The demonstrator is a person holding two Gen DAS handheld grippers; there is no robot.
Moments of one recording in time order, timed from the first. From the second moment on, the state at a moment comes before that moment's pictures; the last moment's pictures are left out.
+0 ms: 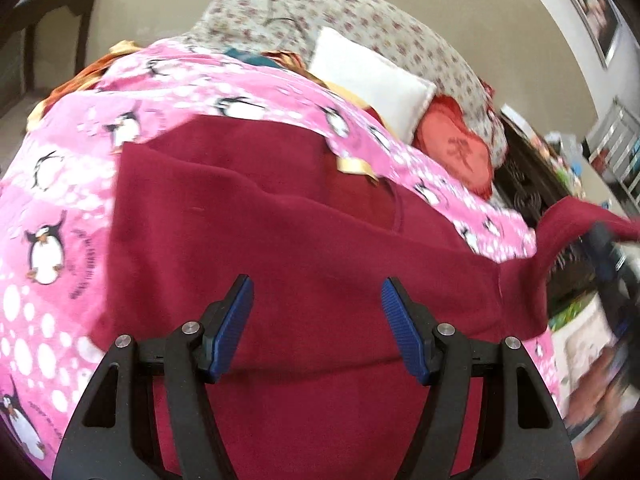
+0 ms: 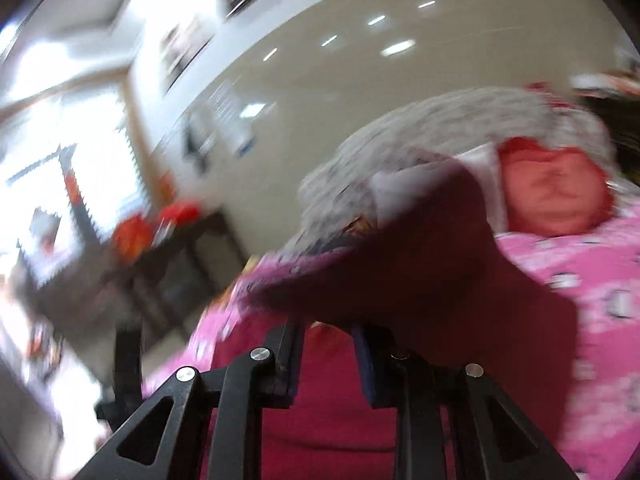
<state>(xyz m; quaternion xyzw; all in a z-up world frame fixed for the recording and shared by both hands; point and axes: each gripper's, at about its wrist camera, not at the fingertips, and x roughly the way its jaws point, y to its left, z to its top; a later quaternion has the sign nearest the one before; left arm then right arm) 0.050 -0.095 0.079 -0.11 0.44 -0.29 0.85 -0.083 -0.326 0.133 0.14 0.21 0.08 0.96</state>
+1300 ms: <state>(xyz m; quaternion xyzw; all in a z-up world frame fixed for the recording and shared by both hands) 0.034 -0.157 0.087 -0.12 0.43 -0.33 0.83 -0.132 -0.396 0.113 0.24 0.27 0.03 0.93</state>
